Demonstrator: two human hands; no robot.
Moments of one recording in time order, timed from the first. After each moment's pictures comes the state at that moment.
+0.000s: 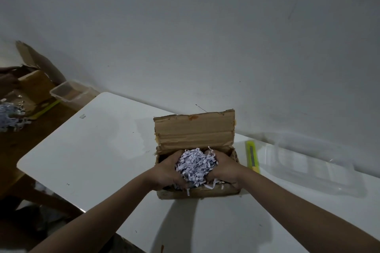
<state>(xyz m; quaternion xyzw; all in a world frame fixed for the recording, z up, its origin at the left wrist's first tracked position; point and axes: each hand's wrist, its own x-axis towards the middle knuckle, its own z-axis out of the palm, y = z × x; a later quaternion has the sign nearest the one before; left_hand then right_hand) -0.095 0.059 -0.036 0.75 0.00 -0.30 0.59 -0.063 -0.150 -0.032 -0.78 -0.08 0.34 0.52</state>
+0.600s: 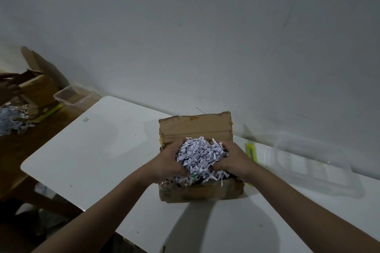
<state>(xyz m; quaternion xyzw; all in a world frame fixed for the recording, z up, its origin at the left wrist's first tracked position) -0.092 0.058 0.007 0.80 -0.04 -0.23 0.56 -0.068 -0.165 0.005 -0.77 -0.07 0.24 0.59</state>
